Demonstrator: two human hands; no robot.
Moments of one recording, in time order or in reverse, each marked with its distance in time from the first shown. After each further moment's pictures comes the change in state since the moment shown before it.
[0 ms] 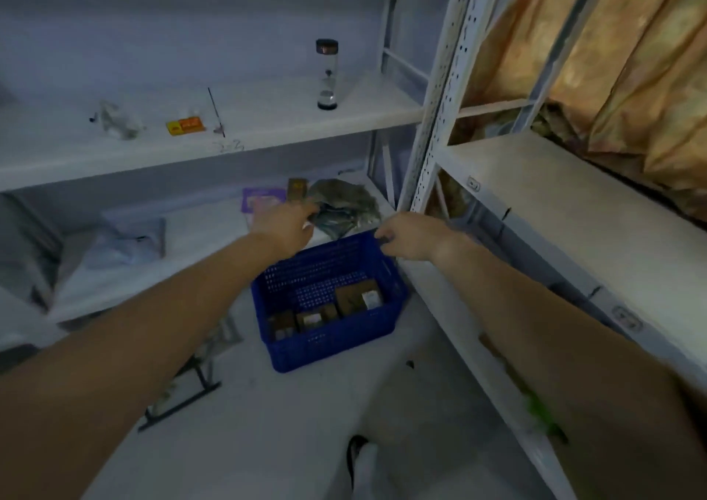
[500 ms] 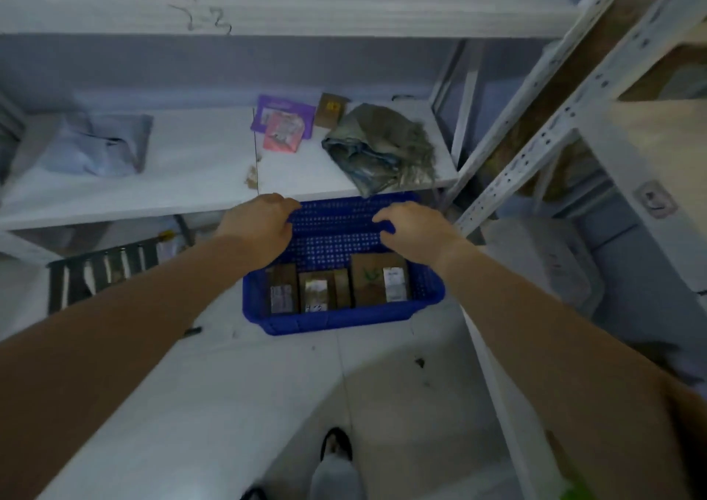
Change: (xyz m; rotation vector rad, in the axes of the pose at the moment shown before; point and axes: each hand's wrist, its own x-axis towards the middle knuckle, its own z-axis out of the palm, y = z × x) left_hand 0.167 -0.120 0.171 -0.033 -0.176 -0.302; right_hand 0.293 0.102 0.124 -0.003 -0.162 -0.156
